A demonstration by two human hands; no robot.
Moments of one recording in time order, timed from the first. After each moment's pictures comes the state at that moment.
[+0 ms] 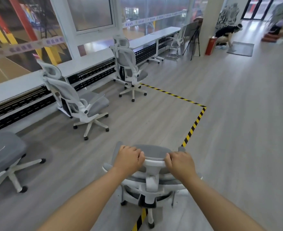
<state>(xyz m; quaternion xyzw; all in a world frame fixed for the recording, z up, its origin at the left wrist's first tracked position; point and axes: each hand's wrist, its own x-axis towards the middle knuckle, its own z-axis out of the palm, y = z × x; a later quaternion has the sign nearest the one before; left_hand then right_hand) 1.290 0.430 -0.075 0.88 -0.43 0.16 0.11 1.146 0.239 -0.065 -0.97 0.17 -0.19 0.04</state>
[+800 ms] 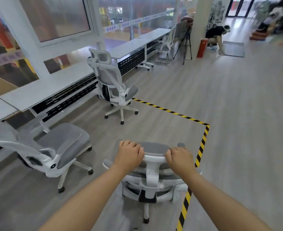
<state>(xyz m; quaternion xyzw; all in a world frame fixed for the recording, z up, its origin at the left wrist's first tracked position) 1.804 0.089 -0.072 0.86 -0.47 0.17 0.14 1.644 -0.086 -0.065 -0.95 0.23 -0.18 0.05</state>
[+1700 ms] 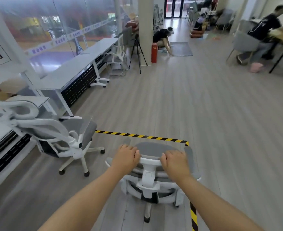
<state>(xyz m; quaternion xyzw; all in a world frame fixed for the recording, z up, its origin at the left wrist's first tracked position) 2.166 -0.394 -0.043 0.80 -0.59 -0.02 0.12 1.962 -0.498 -0.061 -0.90 0.42 -0.14 0.02</state>
